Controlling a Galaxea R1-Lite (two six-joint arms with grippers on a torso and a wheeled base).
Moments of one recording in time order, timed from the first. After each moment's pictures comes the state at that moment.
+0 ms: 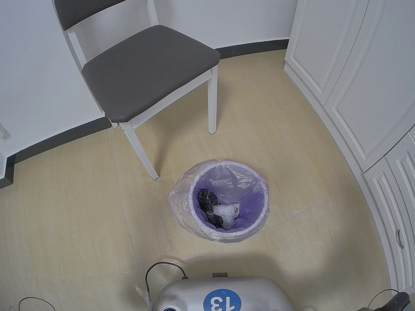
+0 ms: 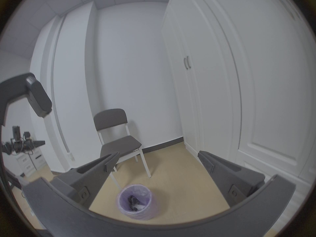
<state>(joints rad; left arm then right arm) -0.03 0.26 -0.51 -0.06 -0.14 -0.13 0.06 0.17 -0.46 -0.09 0.08 0.20</state>
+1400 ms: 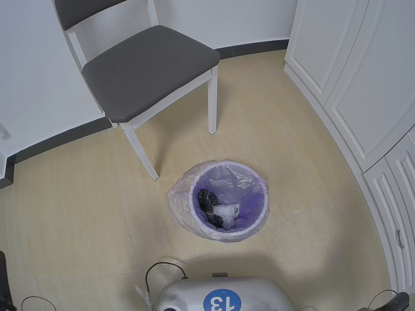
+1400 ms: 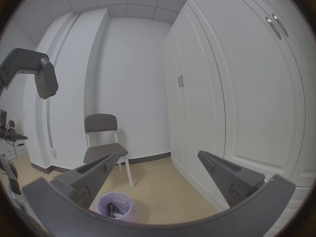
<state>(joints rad) 0.00 0.01 -0.29 0.04 -0.06 -0.10 0.00 0.01 -0.21 -0.34 0.01 0.05</state>
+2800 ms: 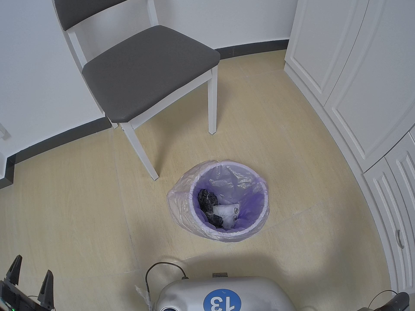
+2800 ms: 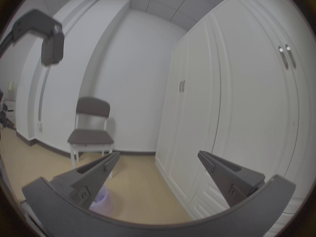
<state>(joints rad) 0.00 0.01 -0.02 0.00 -0.01 -0.03 0.00 0.01 -0.10 -0.39 -0.04 -0.19</state>
